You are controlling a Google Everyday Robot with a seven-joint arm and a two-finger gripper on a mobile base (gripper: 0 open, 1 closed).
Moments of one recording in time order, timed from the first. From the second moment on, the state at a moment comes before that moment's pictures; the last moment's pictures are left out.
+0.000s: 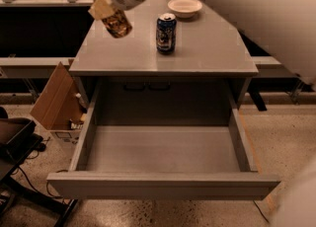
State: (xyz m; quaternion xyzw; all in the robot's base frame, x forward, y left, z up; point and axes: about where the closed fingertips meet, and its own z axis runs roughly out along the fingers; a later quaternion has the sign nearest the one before) arm 0.691 0.125 1.018 -0.47 0.73 0.11 0.48
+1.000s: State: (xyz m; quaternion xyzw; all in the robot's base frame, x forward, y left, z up) arm 0.768 0.257 0.942 -0.31 0.83 0.22 0.41
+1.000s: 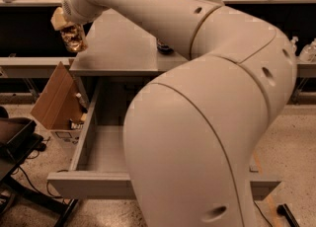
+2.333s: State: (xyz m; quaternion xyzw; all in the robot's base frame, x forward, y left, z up) arm 0.800 0.142 0.926 -0.26 0.79 0.23 0.50
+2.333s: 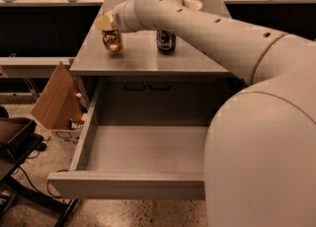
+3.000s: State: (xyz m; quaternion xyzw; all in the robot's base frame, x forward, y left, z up) arm 0.780 0.149 0.908 -0.27 0.79 0.23 0.50
